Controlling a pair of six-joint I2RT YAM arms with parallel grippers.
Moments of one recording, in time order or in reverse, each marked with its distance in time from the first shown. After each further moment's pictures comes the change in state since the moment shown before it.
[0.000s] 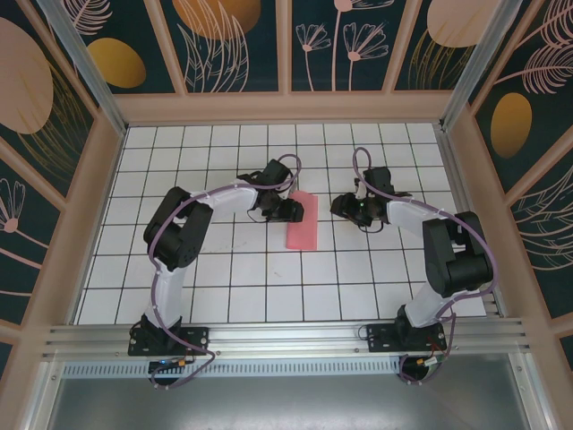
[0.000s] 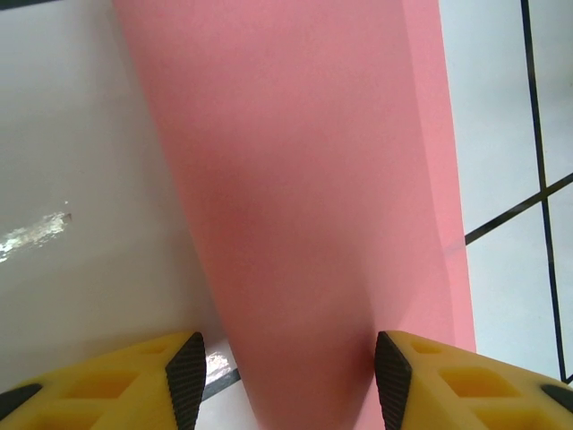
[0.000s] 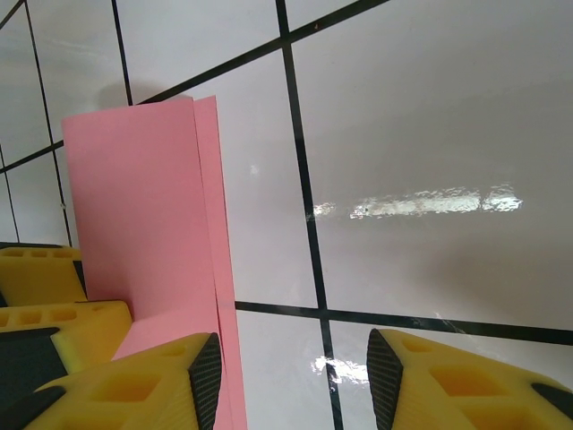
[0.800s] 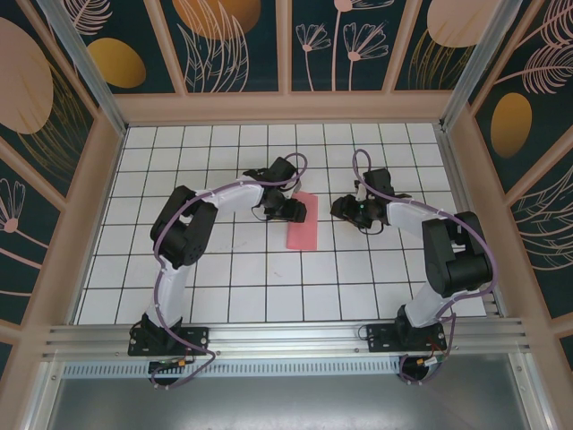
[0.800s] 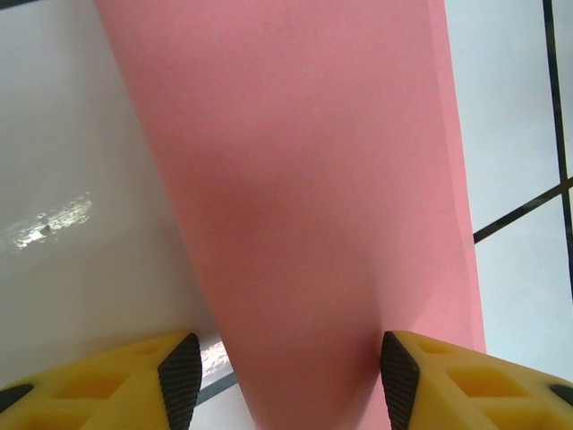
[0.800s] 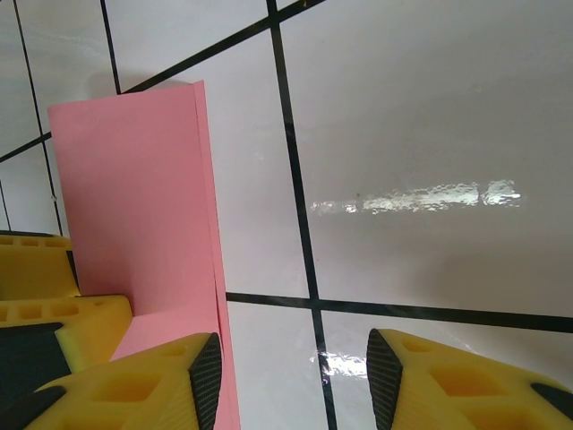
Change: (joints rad) left arm -0.018 0.048 0.095 -0.106 -0.030 0.038; right arm 0.000 0.000 -0.016 0.005 -0.007 0.000
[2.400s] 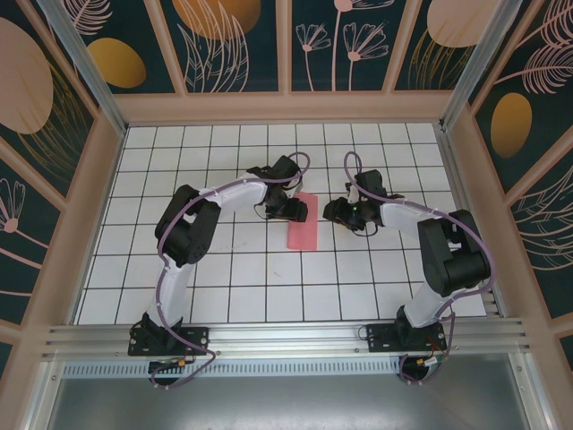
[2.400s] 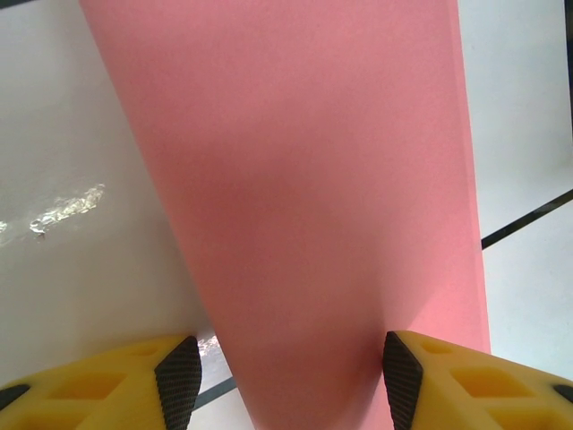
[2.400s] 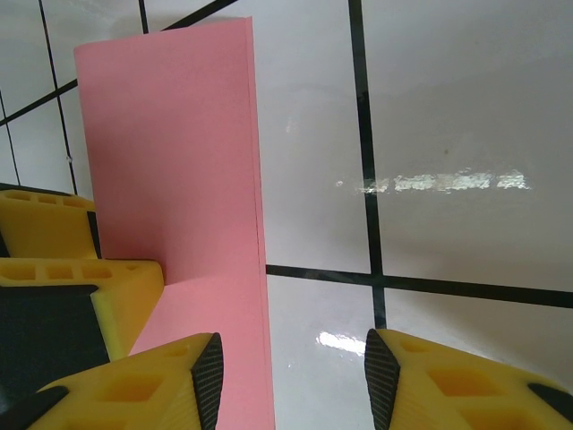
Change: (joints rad) left arm -0.007 0.038 0.067 -0.068 -0.015 -0.003; right arm 0.061 0.014 0.006 0.001 -0.022 0.015
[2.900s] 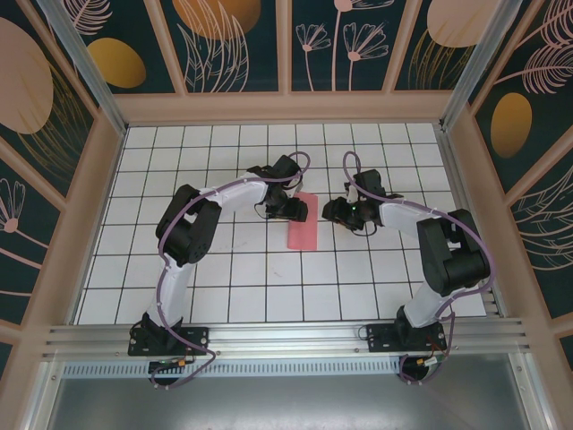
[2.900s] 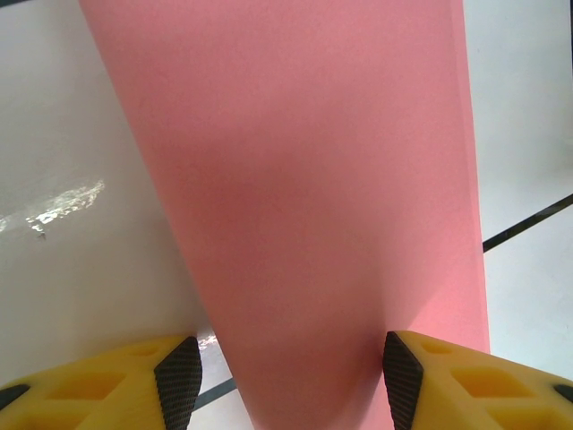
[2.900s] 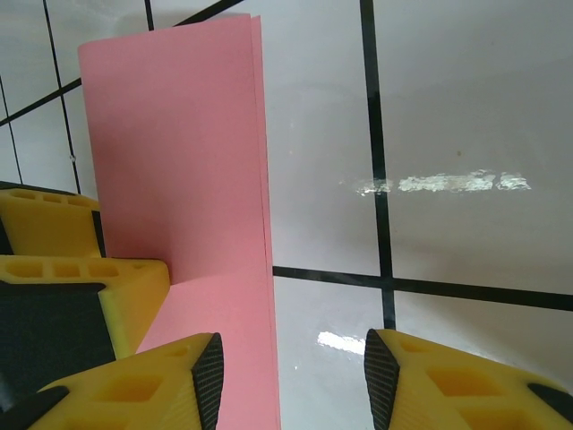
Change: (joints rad) left arm 0.000 0.009 0.013 -0.013 0.001 -0.005; right arm 0.007 0.005 0.007 0.000 0.002 0.003
